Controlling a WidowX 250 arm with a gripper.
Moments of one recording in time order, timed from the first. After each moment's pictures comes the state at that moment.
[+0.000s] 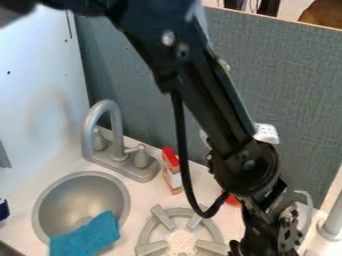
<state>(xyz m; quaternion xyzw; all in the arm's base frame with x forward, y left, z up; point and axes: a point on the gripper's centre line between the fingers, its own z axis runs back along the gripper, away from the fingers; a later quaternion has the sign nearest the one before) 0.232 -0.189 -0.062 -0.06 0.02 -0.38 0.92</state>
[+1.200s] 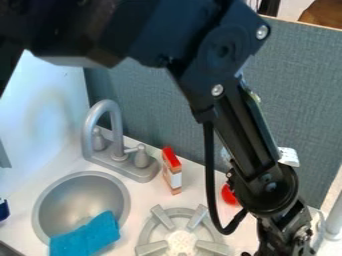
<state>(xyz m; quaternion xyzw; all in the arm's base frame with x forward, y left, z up) 0.239 -0.202 -0.080 -0.05 0.02 -0.38 0.92</state>
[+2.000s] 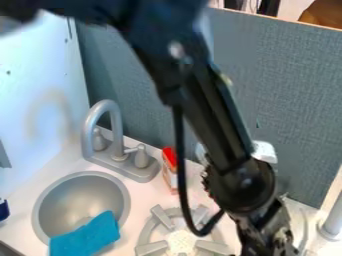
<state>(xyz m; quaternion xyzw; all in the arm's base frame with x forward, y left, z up) 0.228 -0.189 -0.066 -0.07 -0.01 -0.36 0.93</state>
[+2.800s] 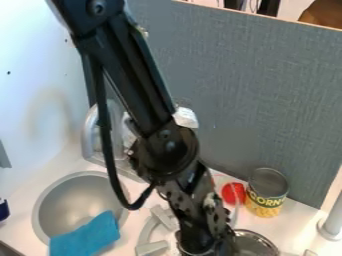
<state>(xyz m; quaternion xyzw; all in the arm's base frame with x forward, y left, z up) 0.226 -0.124 -0.063 -0.07 -0.04 -0.26 0.96</state>
